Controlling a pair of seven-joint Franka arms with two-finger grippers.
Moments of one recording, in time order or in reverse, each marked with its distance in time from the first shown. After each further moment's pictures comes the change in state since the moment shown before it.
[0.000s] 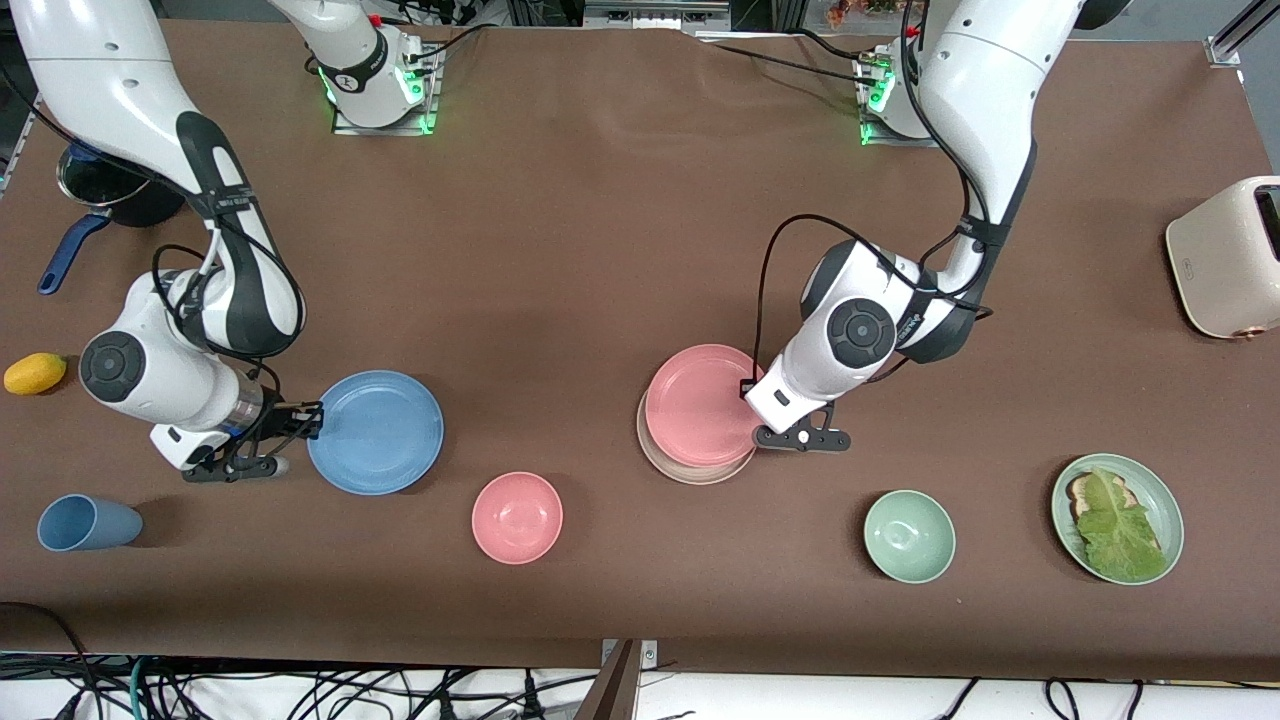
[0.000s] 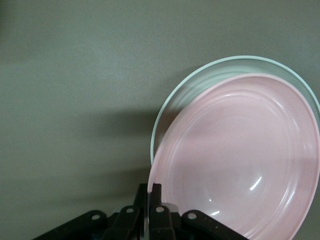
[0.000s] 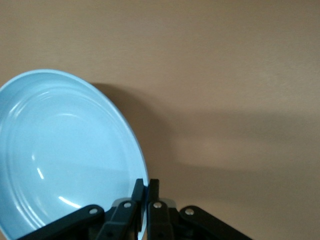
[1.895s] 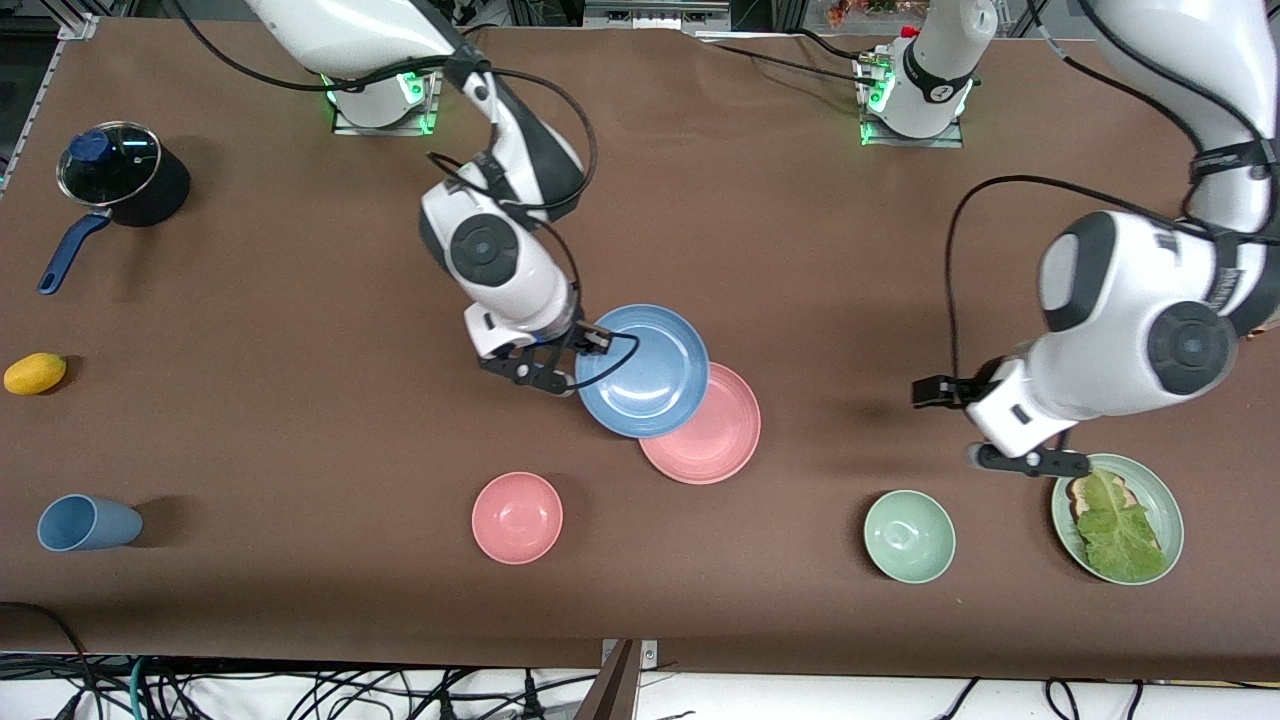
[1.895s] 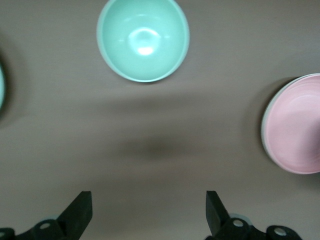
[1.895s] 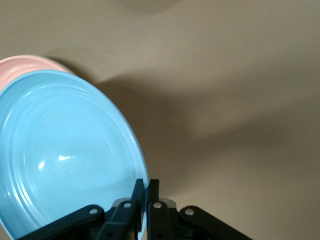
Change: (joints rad) left arm 0.322 -0.190 0.024 0.145 0.001 -0.452 0.364; right arm 0.496 0.018 0.152 0.139 -0.017 -0.039 1.079
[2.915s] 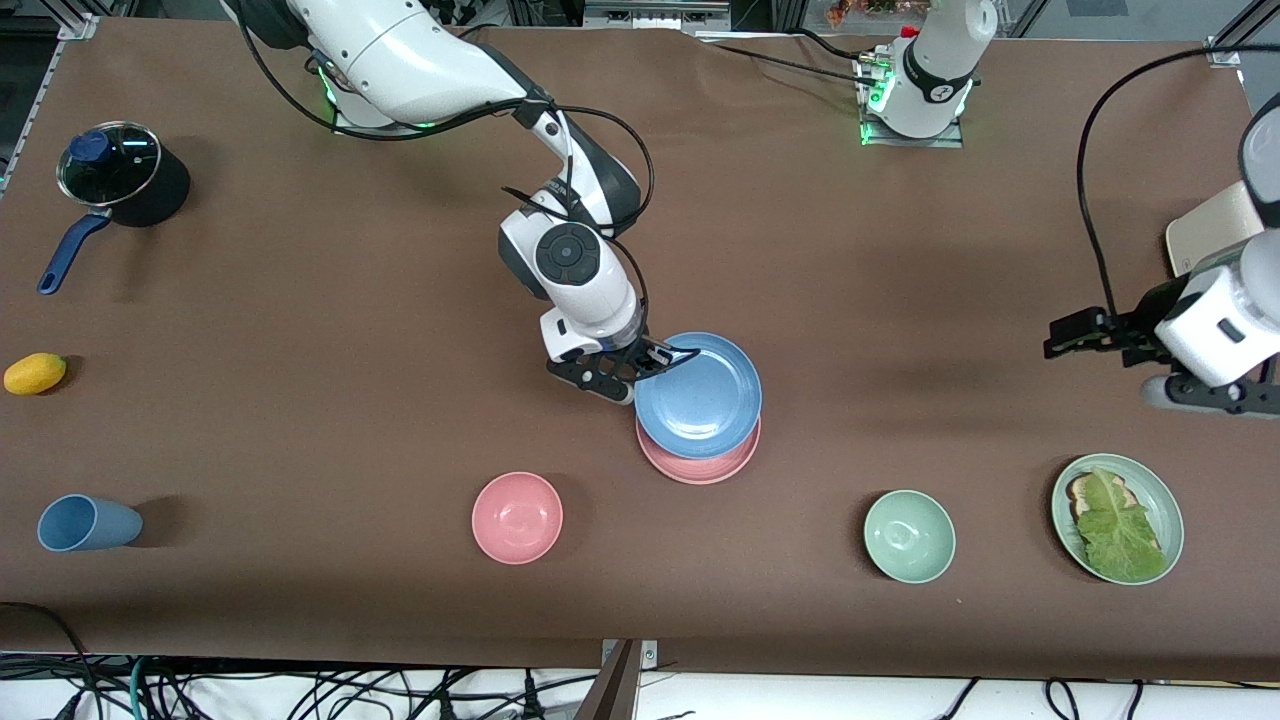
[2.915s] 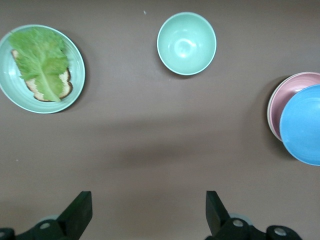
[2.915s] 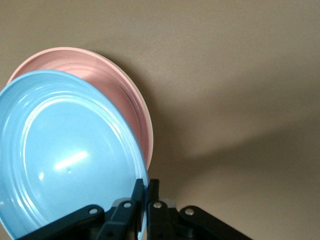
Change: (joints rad) left arm 0.116 -0.229 0.000 0.001 0.000 -0.153 0.075; right arm 0.085 0.184 -0.004 0.120 -0.070 0.186 0.160
